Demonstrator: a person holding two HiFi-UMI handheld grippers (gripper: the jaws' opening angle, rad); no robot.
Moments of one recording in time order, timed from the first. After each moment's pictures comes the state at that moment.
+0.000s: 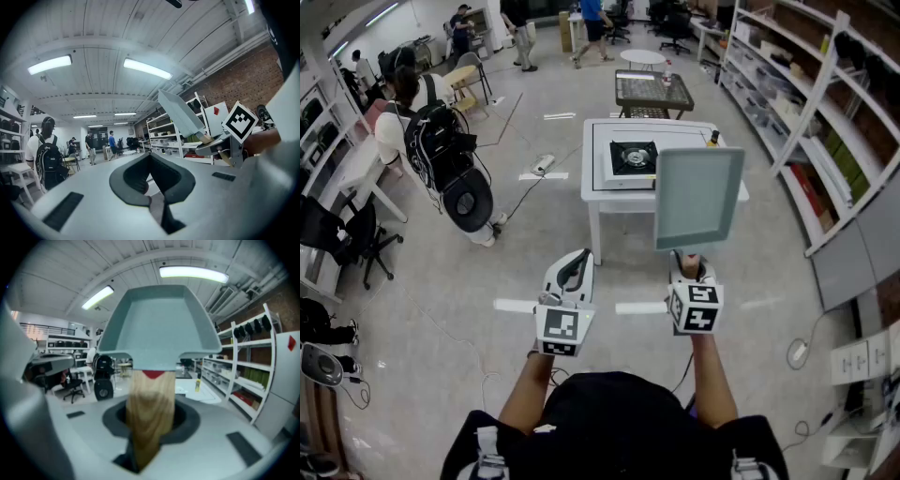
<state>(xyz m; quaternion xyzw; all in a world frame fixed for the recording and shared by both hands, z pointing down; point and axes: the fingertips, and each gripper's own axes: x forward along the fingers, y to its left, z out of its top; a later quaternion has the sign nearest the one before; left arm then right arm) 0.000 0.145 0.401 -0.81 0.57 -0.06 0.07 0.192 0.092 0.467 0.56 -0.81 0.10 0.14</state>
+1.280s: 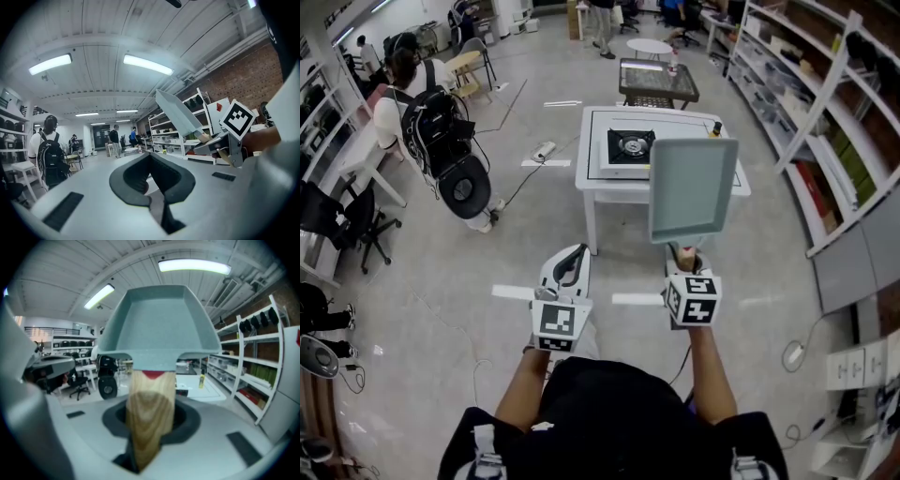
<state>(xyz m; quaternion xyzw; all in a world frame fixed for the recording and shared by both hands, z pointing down) 0.023 0.135 0.426 -0.80 0.59 -0.08 0.06 0.207 0.073 0.491 0.53 -0.83 0.12 0.15</state>
